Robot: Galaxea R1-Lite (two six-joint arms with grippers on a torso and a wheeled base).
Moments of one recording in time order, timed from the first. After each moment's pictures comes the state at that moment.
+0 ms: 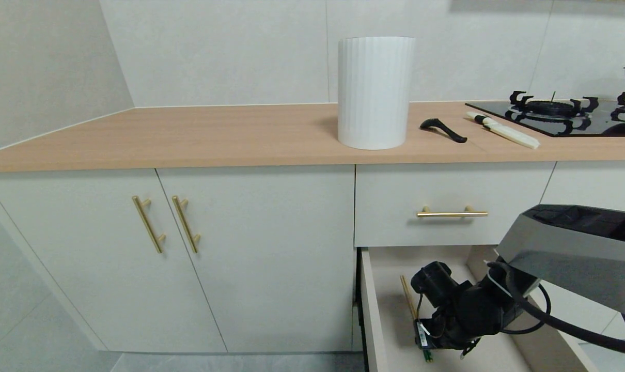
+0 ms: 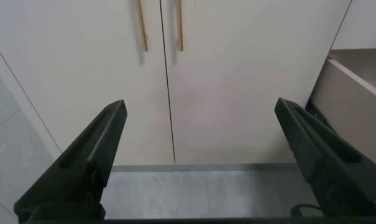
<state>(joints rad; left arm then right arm) 0.00 0.00 0.00 0.00 0.00 0.00 0.49 2.33 -0.93 -0.19 -0.14 0.44</state>
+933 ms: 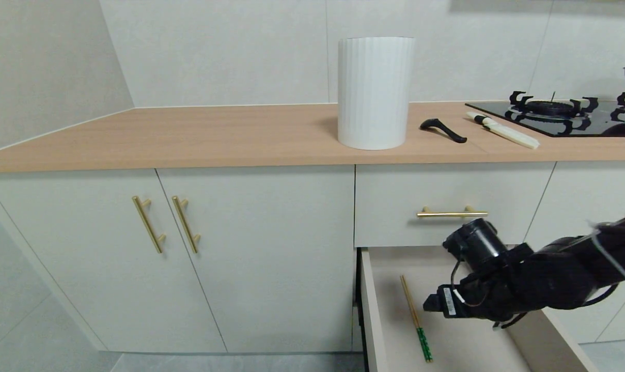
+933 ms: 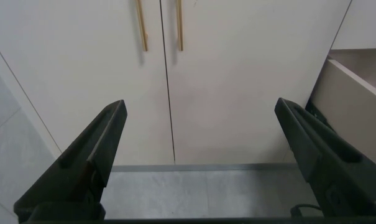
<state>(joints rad) 0.00 0.00 0.00 0.00 0.00 0.00 0.46 1.92 -0.88 0.00 -0.14 0.40</state>
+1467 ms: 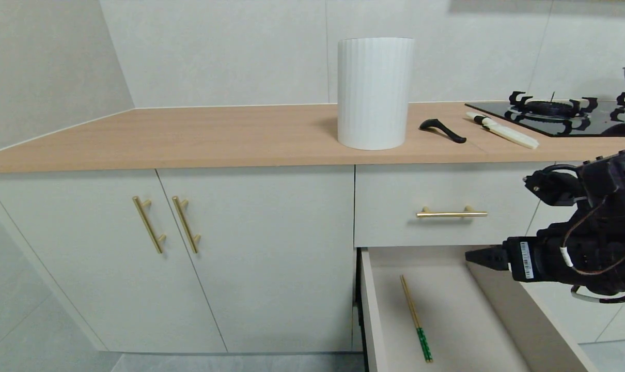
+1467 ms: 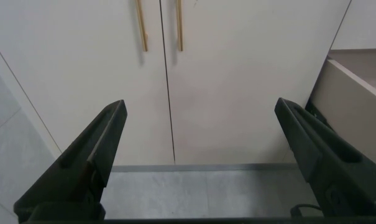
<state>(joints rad) 0.00 0.00 0.00 0.00 0.00 0.00 0.44 1.44 -0.88 0.11 -0.14 0.28</state>
